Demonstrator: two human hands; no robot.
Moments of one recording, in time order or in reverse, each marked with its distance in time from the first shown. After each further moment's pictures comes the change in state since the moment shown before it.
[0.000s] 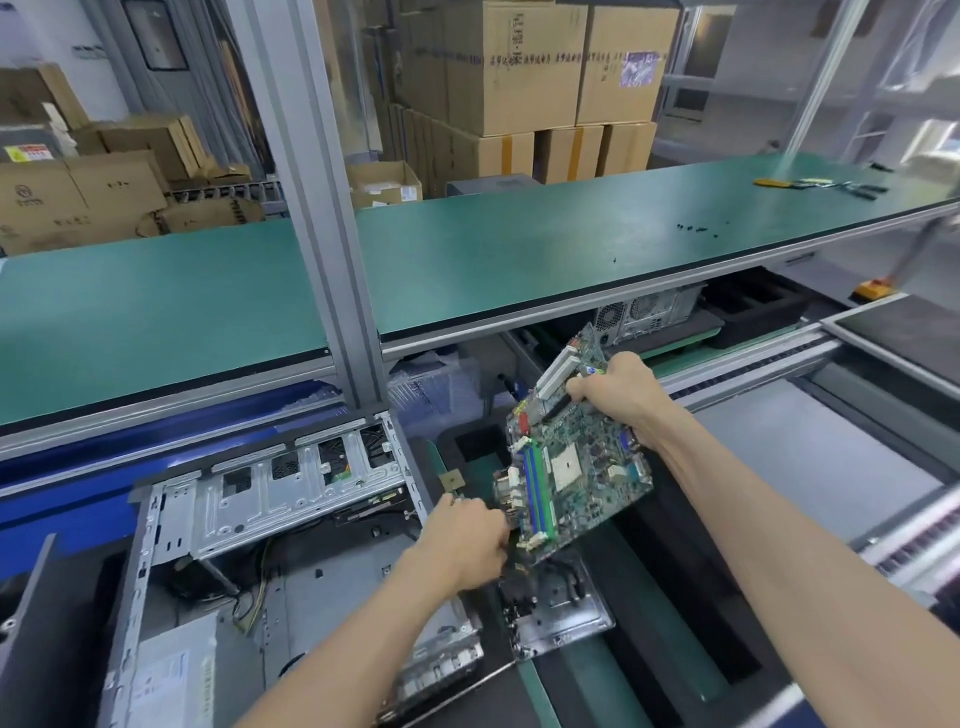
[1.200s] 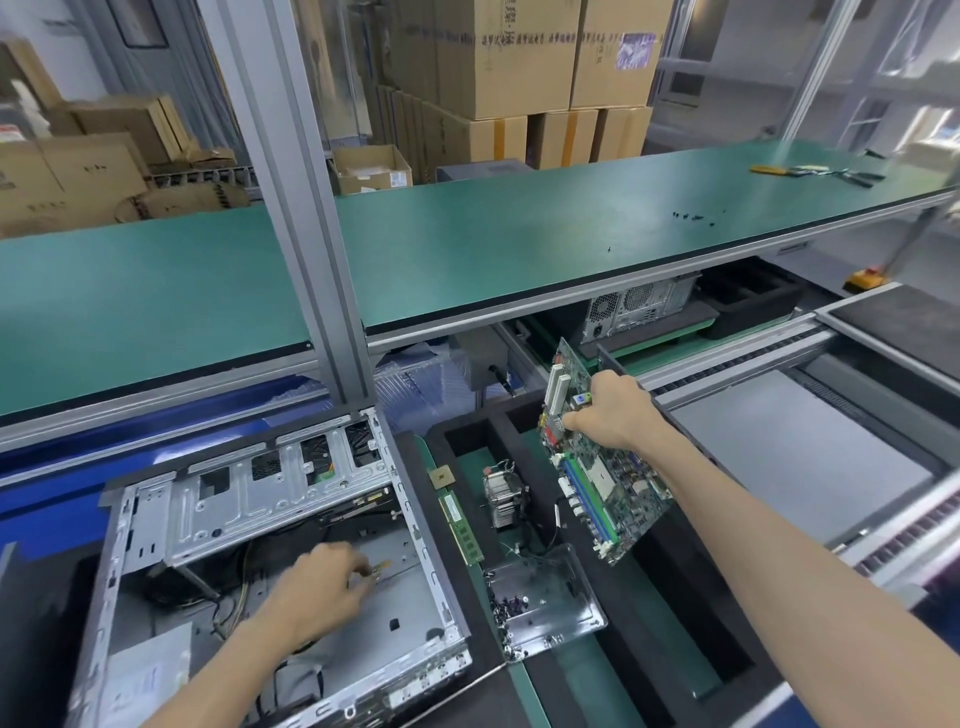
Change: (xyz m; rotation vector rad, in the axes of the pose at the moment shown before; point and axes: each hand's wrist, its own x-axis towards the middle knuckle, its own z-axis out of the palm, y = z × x) left_hand -0.054 -0.131 0.104 -0.269 0.060 -0.297; right_hand 0.021 0.035 0.012 -0.461 -0.032 -0.124
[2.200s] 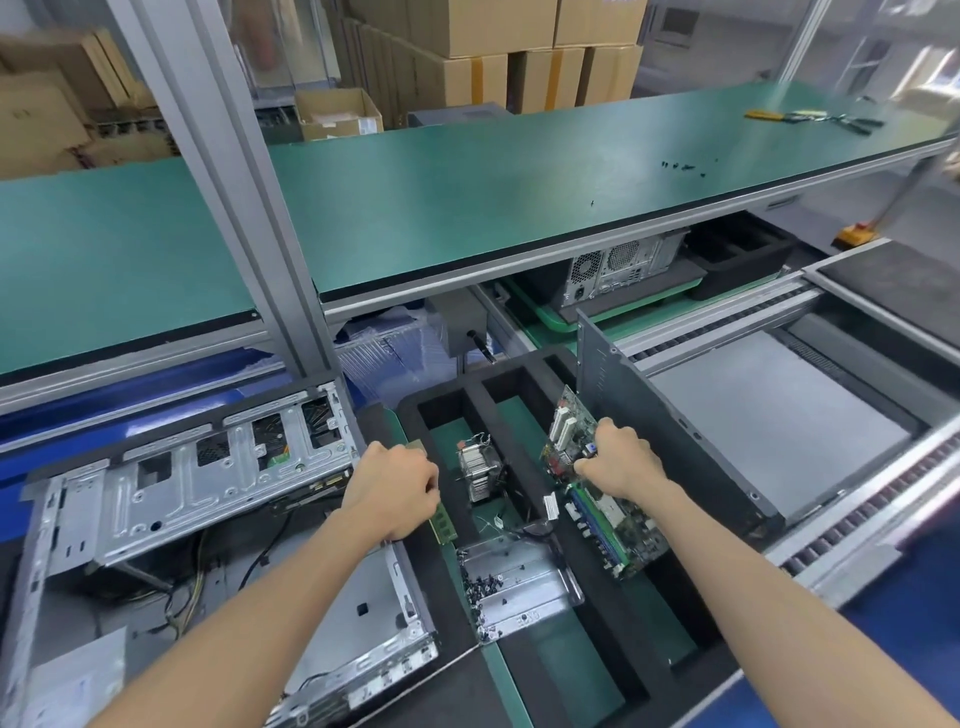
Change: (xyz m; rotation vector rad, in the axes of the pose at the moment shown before) left_hand 0.098 0.112 -0.021 0.331 0.098 0.216; right_hand 0.004 0.098 0.078 -0.166 -0.166 0.163
